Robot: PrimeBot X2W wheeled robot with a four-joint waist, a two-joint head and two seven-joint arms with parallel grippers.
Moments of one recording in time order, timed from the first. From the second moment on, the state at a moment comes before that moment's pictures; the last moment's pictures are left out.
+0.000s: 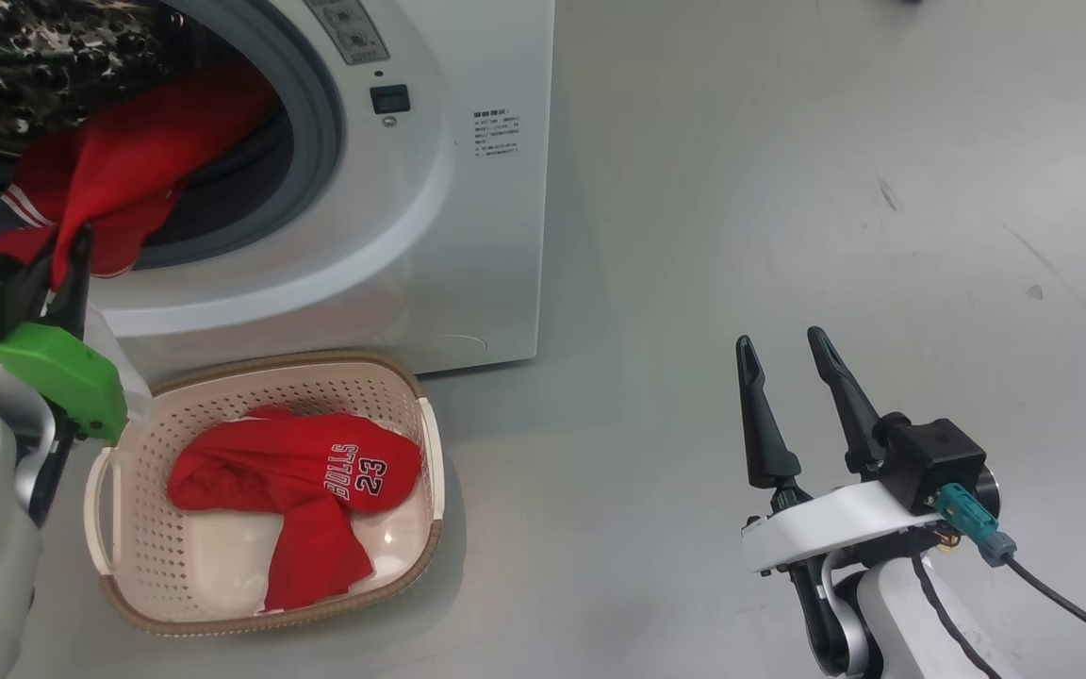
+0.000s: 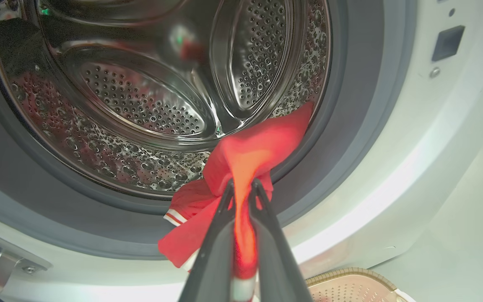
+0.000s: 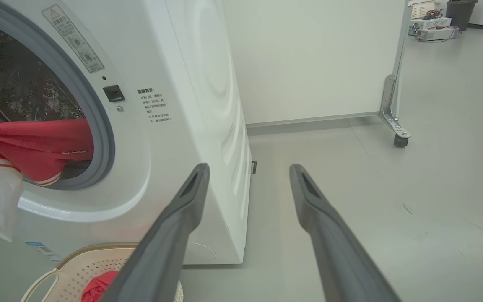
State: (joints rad) left arm -0.71 0.36 -0.36 0.79 -0.38 -0.13 -0.25; right arm -0.15 -0.05 0.37 0.12 0.39 -0.11 -0.25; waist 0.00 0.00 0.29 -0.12
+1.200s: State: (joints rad) left arm -0.35 0.34 -0.22 0.29 -0.37 -0.10 -0.25; right arm -0.03 -0.05 0.27 0.17 0.37 -0.02 -0.25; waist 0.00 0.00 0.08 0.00
